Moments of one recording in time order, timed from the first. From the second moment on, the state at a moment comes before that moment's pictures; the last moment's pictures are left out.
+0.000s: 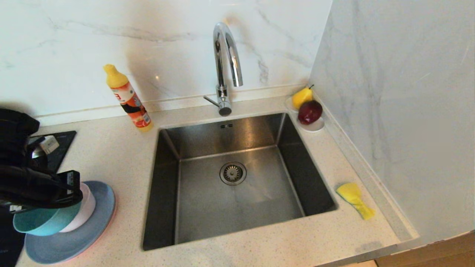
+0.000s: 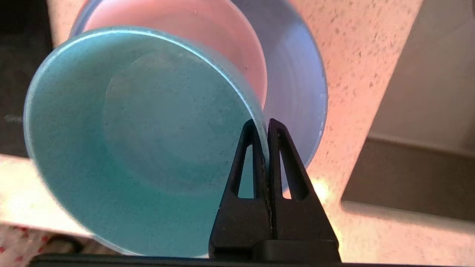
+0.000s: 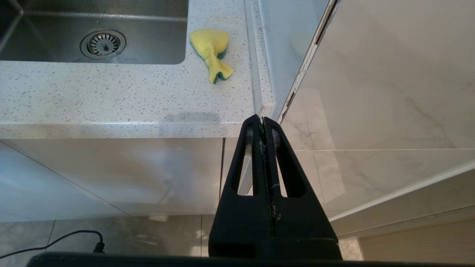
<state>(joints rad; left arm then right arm) 0.20 1.52 -1.01 0.38 0.02 -0.15 0.00 0.00 0.00 0.00 0.04 -0.08</state>
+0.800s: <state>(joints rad) 0.23 1.56 -1.04 0.29 0.02 -0.18 0.00 0.00 0.00 0.00 0.04 -0.09</state>
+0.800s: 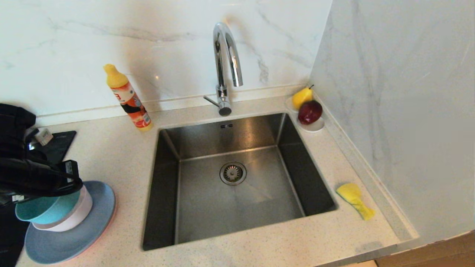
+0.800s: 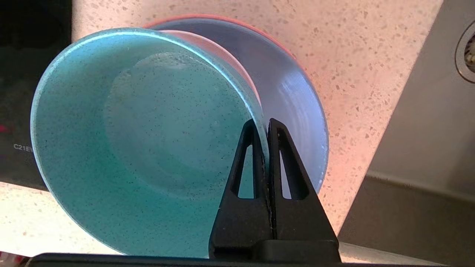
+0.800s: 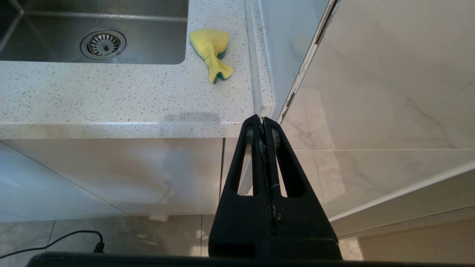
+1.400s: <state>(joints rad) 0.25 1.60 -1.02 0.27 0.02 -0.18 0.00 0.00 0.00 0.00 0.04 -0.08</state>
